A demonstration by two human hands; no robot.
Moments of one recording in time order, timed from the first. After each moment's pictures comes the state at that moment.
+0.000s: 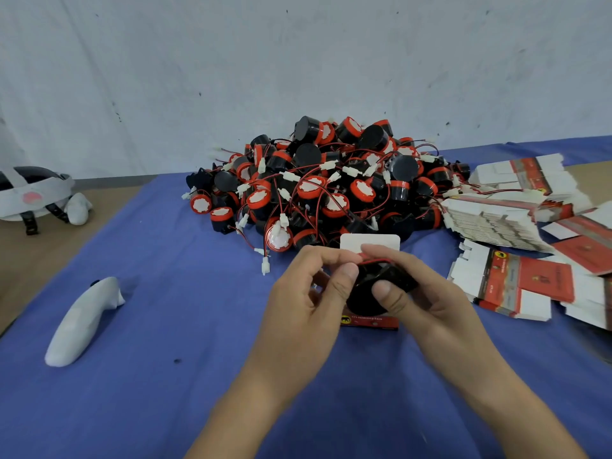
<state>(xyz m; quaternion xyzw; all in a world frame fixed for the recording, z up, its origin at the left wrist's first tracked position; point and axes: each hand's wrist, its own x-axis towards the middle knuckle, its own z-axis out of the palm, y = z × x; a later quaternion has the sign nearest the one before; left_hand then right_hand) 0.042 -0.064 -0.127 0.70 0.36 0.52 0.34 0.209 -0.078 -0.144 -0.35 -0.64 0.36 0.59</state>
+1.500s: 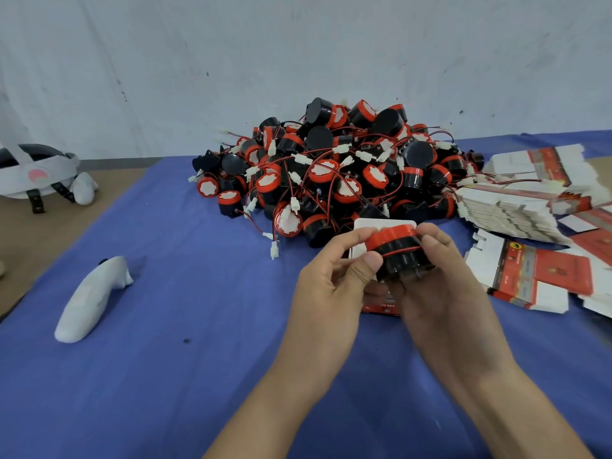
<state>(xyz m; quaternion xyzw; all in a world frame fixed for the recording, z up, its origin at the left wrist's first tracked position) 0.058 -0.064 -0.137 0.60 0.33 0.55 0.48 0.188 -0.075 -0.141 -0.23 -0.37 0.59 0.68</state>
